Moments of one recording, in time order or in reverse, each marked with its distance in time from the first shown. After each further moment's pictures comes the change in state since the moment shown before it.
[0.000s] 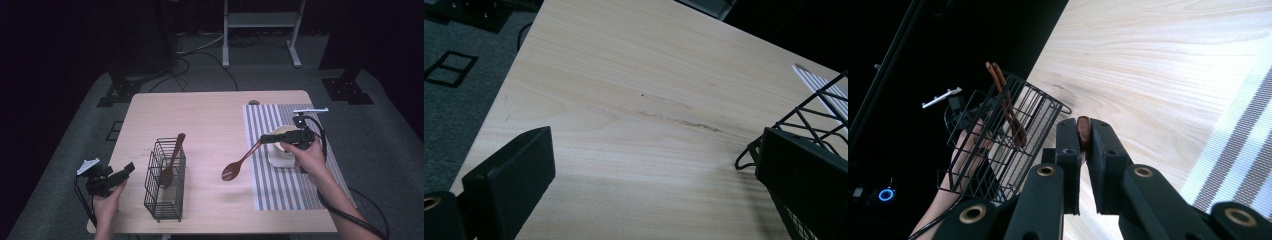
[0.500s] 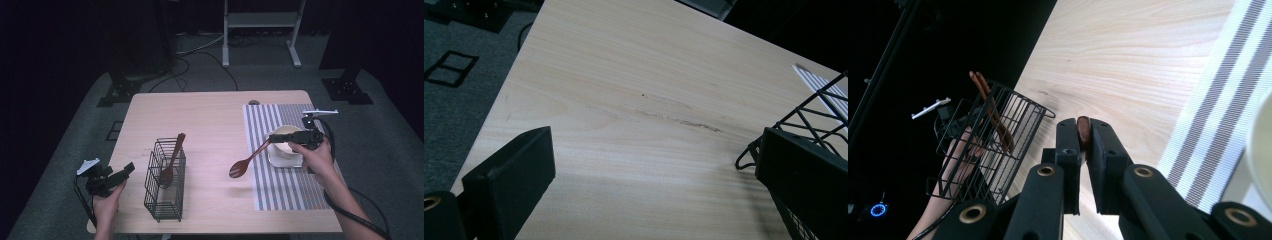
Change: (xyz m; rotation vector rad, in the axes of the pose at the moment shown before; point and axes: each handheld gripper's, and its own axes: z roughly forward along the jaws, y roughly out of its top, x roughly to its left) left arm 0.000 0.000 0.000 0.000 0.002 0.000; right arm -0.018 -0.003 -0.019 -0.036 -0.033 0.035
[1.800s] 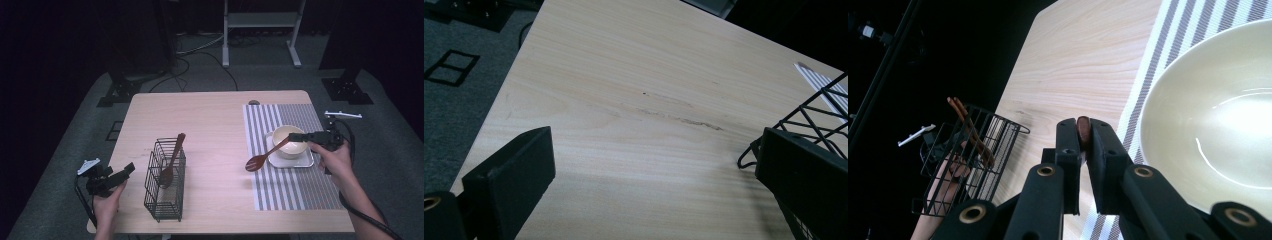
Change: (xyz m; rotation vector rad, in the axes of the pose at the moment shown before) left arm 0.000 -0.001 0.001 0.002 0.003 0.001; right arm -0.032 -0.006 -0.045 -0.093 -0.059 0.070
